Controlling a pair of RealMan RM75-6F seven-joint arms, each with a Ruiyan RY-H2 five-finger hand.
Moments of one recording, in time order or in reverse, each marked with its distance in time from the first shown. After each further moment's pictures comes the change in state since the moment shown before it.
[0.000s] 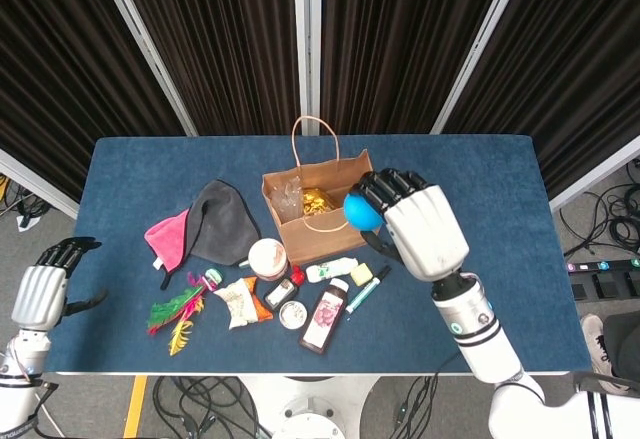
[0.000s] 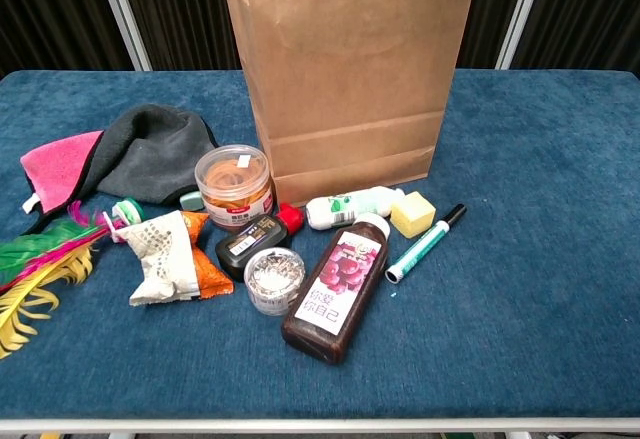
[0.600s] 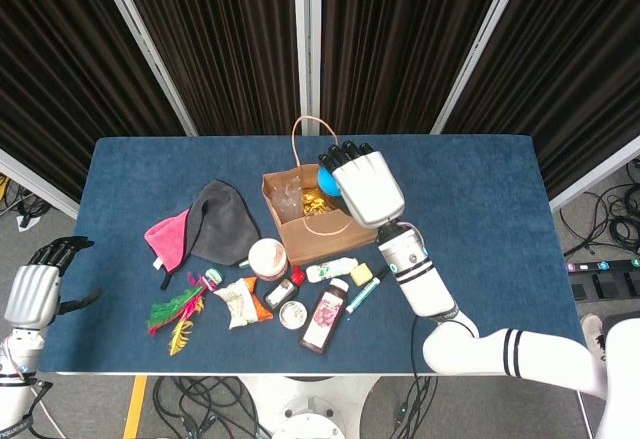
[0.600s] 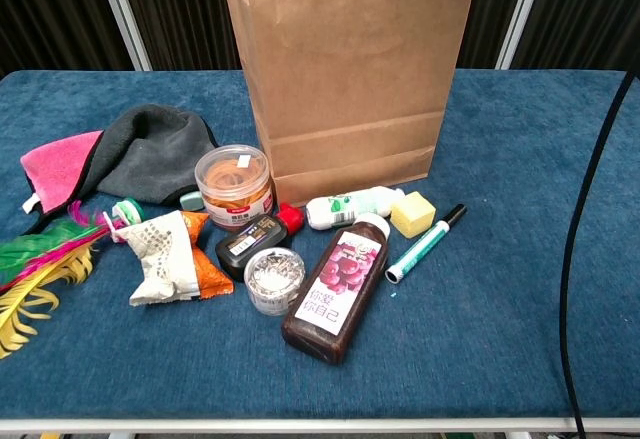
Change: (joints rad) left arm 0.002 0.013 -0.003 0.003 -0.024 -0.026 -0.006; right arm 0.269 -0.252 -0.018 0.462 0.227 -0.128 -0.071
